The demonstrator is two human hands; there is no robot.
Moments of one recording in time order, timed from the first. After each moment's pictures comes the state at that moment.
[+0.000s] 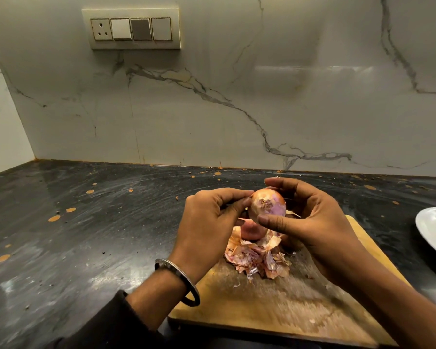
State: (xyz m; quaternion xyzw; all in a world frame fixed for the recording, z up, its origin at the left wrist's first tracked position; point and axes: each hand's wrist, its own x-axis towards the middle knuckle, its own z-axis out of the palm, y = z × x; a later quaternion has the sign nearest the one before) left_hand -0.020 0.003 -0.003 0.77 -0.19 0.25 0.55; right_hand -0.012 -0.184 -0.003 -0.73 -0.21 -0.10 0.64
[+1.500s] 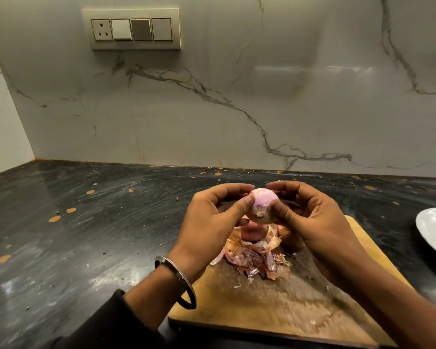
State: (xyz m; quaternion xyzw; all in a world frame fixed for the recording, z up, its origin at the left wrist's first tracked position) left_hand -0.017 0.004 -0.003 0.70 -0.18 0.14 0.67; right_hand -0.005 -0.187 -0.010 -0.70 -0.21 -0.09 0.68
